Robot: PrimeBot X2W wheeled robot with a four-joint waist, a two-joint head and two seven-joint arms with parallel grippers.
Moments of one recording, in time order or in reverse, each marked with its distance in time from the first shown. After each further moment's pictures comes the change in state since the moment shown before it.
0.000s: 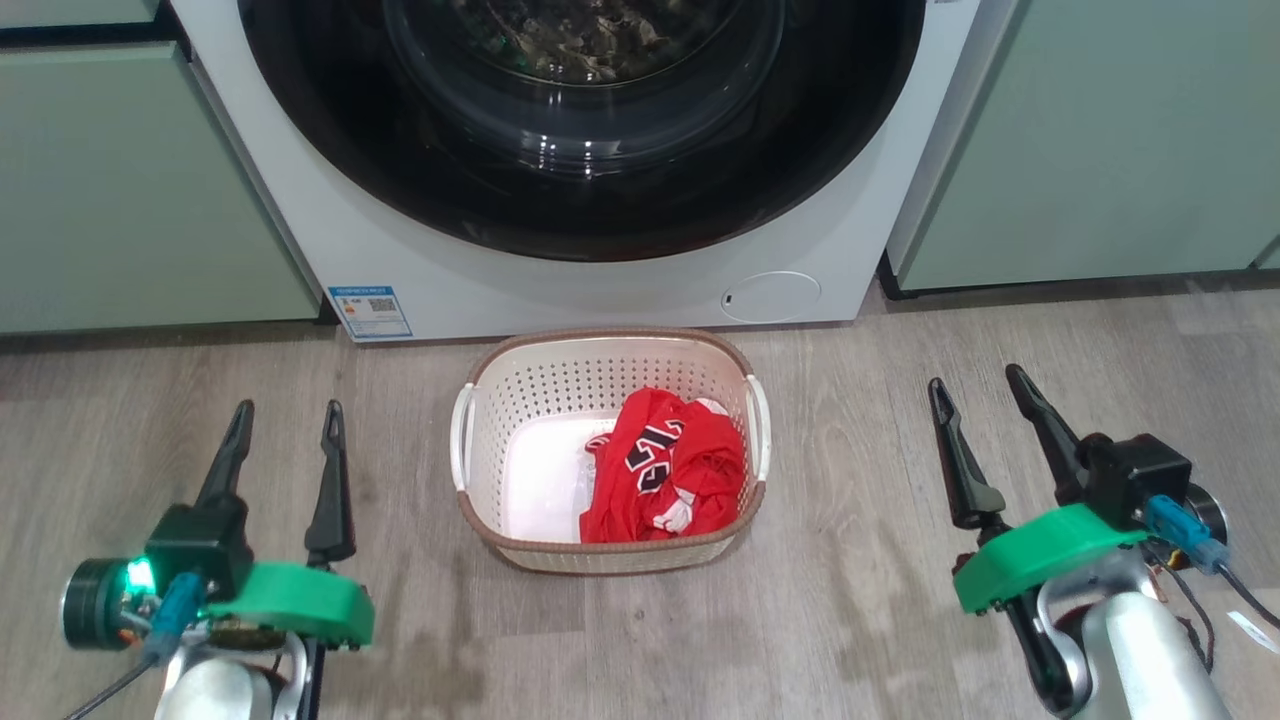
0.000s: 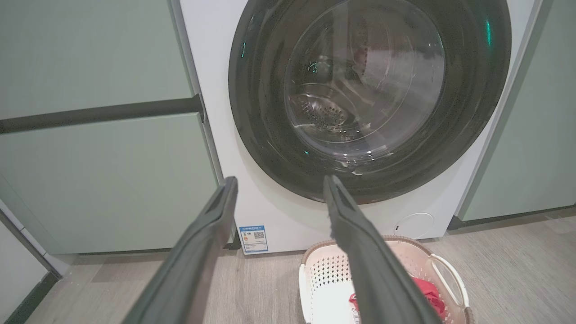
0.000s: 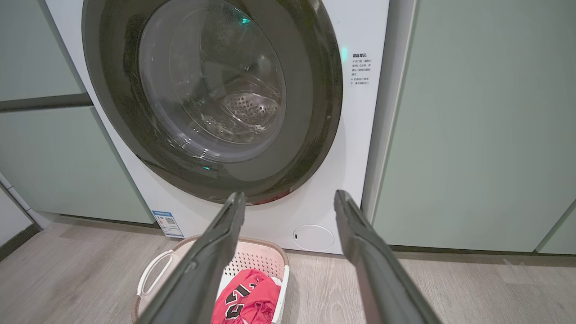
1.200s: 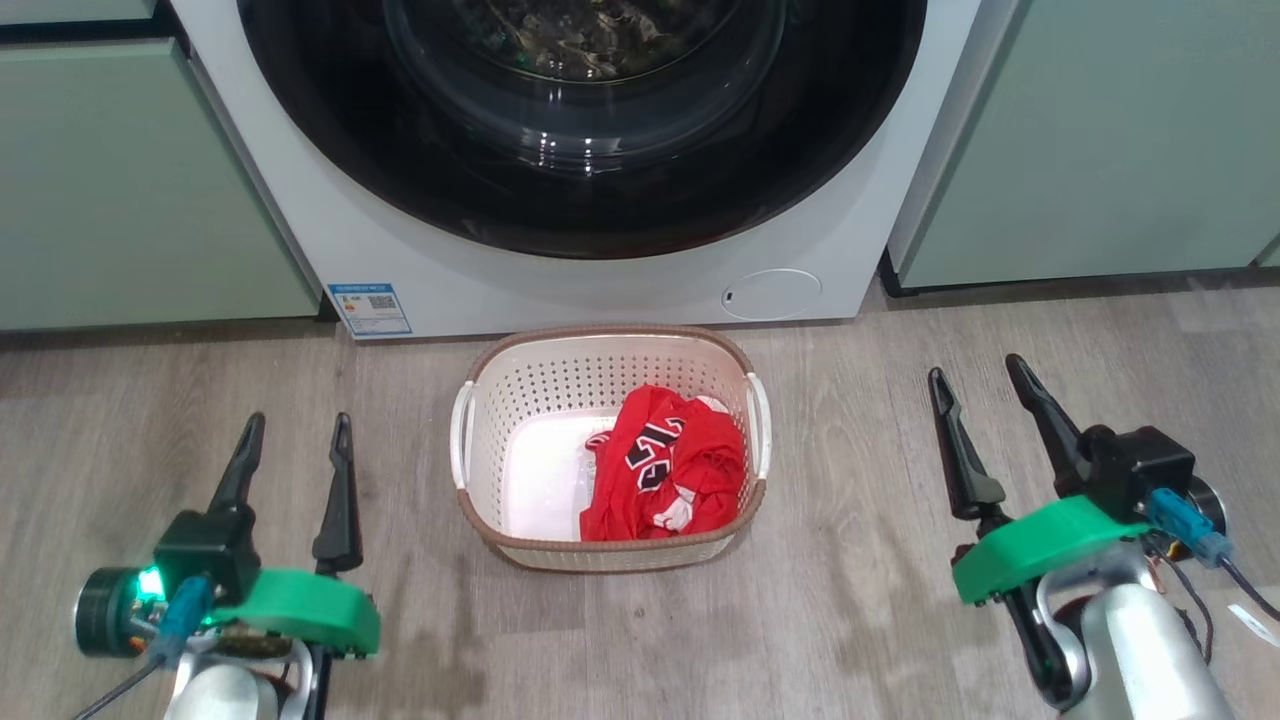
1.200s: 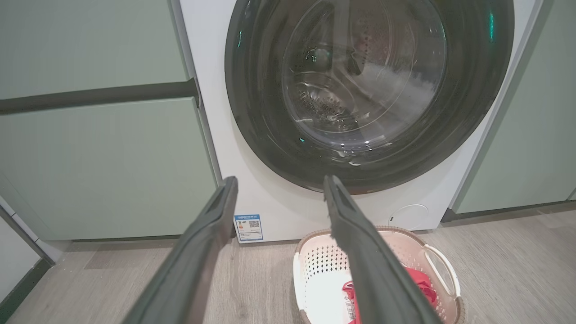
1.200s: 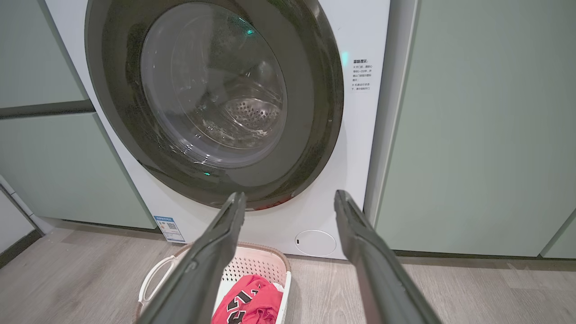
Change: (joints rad) left arm 0.006 -0.017 0.009 0.029 -0.006 -0.019 0.000; right arm -0.015 0.000 0.002 0.003 0.011 0.000 -0.008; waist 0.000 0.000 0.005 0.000
